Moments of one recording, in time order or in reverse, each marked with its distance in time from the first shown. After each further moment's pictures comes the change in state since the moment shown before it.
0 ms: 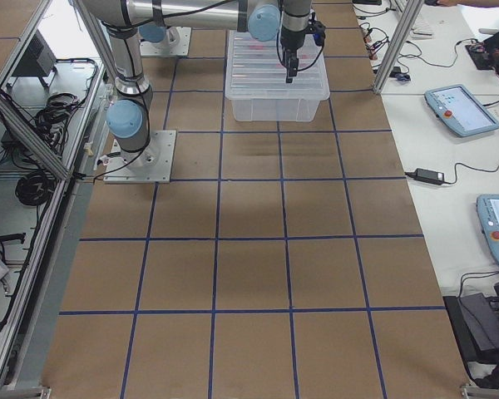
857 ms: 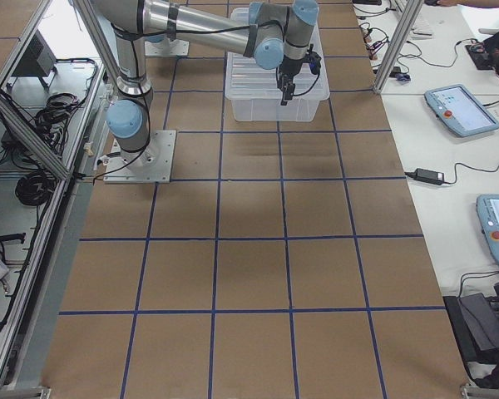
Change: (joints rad) left arm 0.000 0.000 0.004 -0.001 -0.001 0.001; right arm -0.009 0.054 0.083 -0.049 -0.063 -0.003
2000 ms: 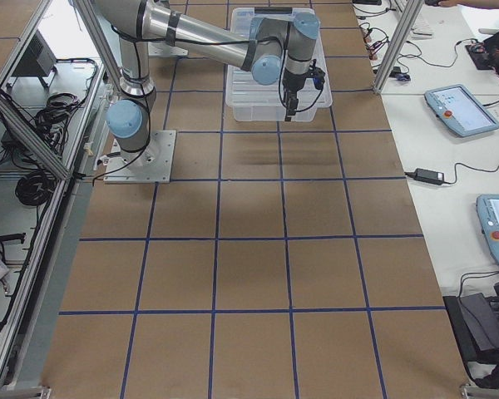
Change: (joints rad) left arm 0.033 -0.013 0.002 -0.008 0.025 0.001; right arm -0.084 0.006 0.049 -0.102 -0.076 -0.005
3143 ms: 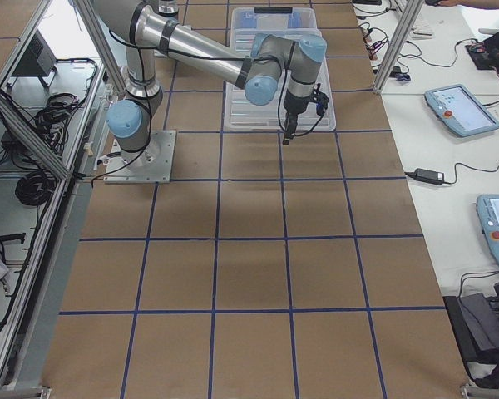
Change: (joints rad) left arm 0.378 -0.157 -0.125 0.200 -0.026 0.500; right arm -0.154 -0.001 0.002 0.010 -0.060 0.000
